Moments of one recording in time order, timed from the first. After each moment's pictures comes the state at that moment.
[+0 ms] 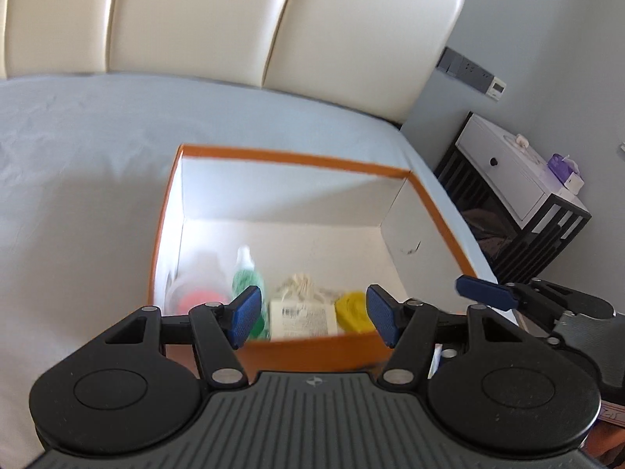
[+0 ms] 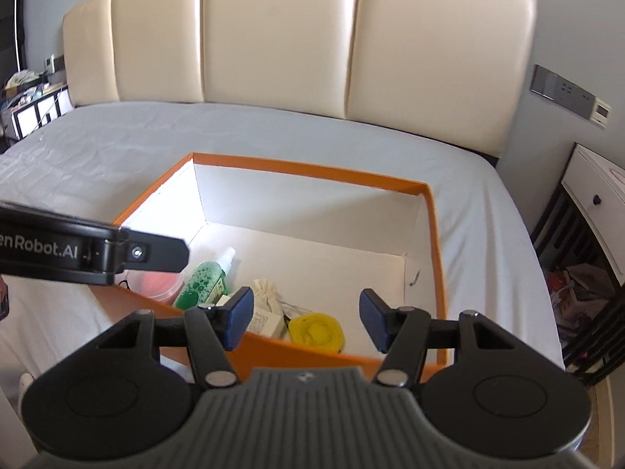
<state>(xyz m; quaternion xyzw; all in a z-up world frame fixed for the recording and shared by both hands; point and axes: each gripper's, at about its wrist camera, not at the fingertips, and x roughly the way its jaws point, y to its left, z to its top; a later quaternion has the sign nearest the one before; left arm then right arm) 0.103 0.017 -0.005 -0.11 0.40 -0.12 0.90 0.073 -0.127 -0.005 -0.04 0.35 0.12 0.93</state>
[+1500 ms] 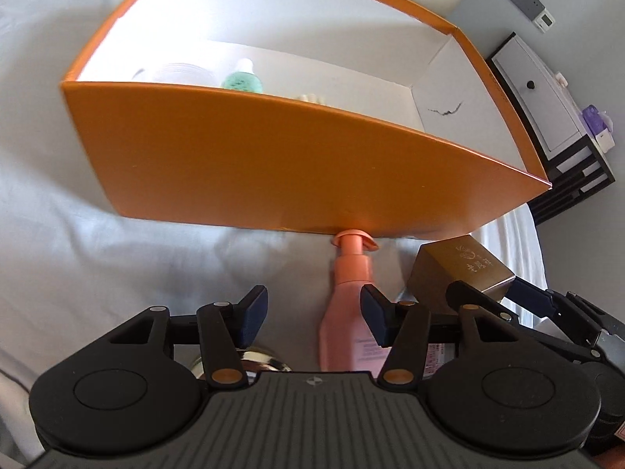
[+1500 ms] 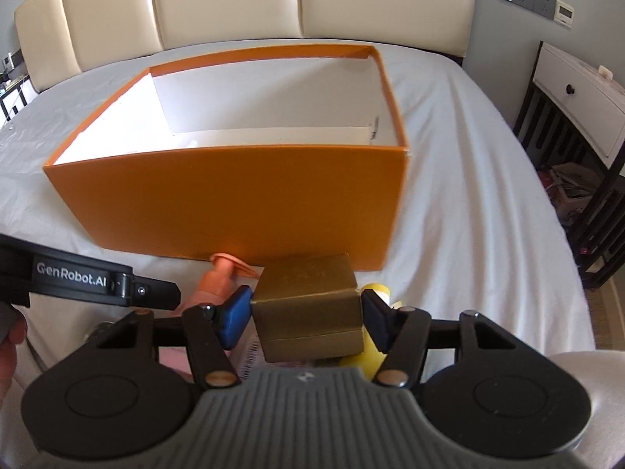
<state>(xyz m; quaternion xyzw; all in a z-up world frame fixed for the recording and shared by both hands) 0.099 -0.017 -0.097 -0.15 0.55 -0.11 0.82 0.035 -0.168 -0.070 0.01 0.44 0.06 0.89</state>
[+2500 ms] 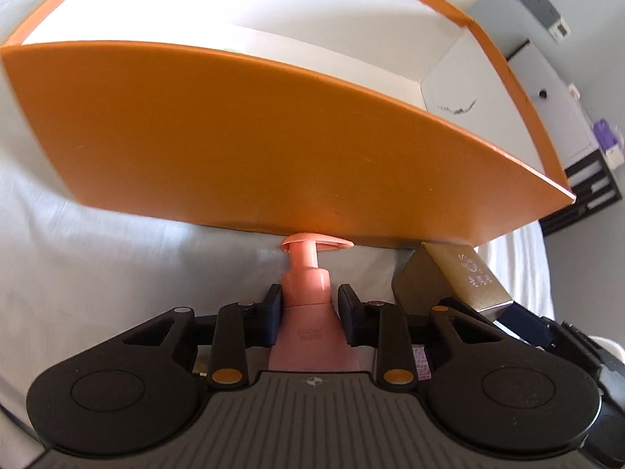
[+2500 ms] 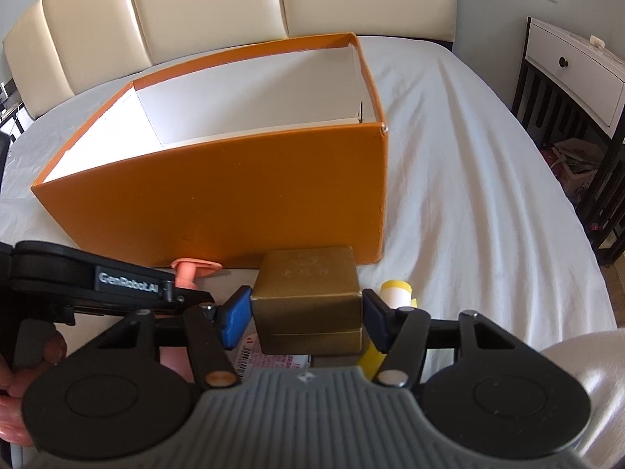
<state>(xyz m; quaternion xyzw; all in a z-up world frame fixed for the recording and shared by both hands) 0.113 -0.034 -0.120 -0.18 0.54 -0.09 0.81 0.035 -0.173 -0.081 0.05 0.44 0.07 0.90</state>
